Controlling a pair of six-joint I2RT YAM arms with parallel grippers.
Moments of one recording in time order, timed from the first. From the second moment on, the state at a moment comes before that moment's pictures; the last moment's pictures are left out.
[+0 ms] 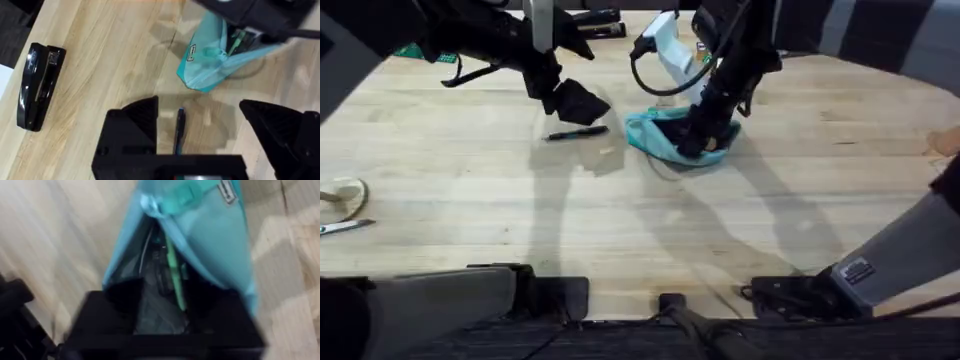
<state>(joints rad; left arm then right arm) 0.00 1.48 1.26 -0.93 0.72 1.09 0.44 1.88 1.42 -1.10 -0.30 -0.64</state>
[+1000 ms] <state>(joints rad) 0.00 1.48 1.26 -0.92 0.69 1.09 0.43 1.25 1.42 -1.27 -0.27 -0.63</state>
